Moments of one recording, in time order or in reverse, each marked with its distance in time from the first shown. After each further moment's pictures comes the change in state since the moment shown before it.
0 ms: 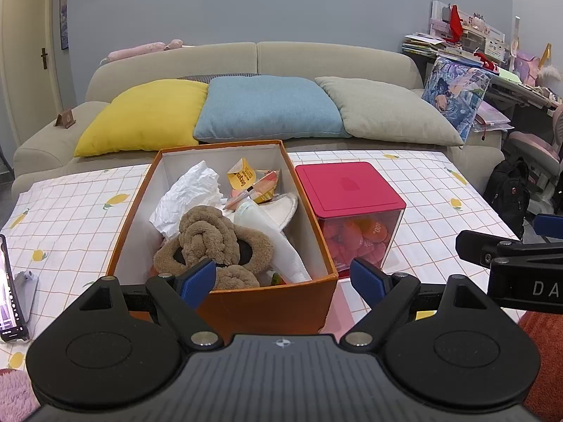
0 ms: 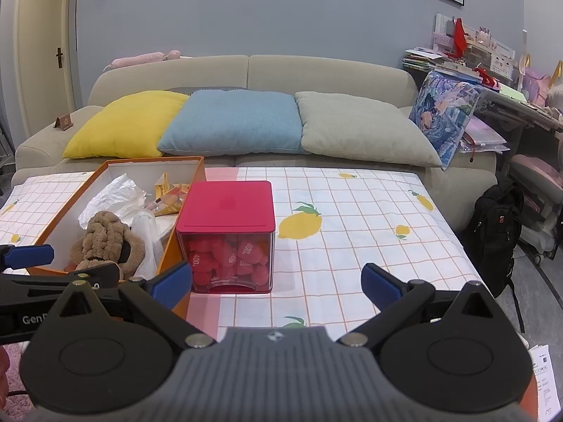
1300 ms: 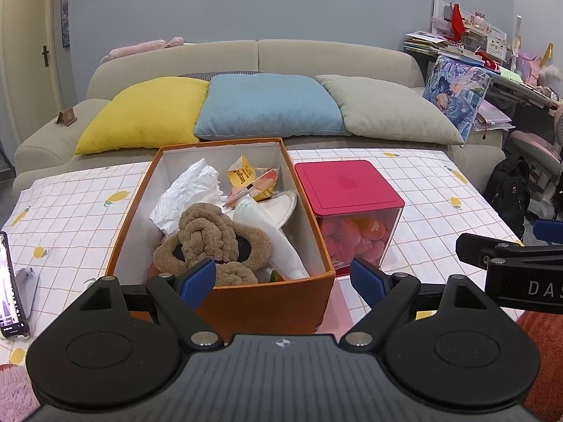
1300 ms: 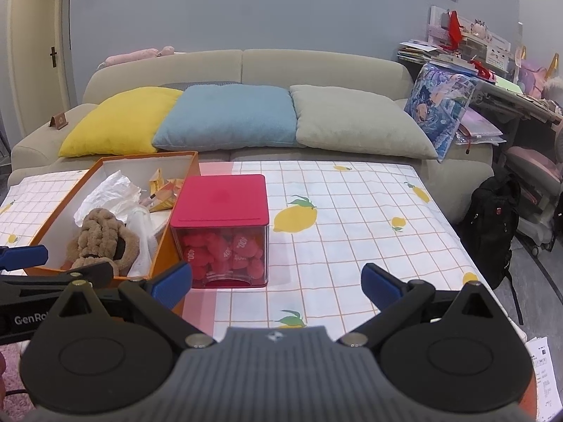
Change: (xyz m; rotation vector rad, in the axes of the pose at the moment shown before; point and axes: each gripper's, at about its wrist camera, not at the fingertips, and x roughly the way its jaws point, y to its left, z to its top) left arm -0.001 -0.004 -0.001 0.000 0.007 0.007; right arm 0.001 -0.002 -0.001 0.018 0.019 -0.013
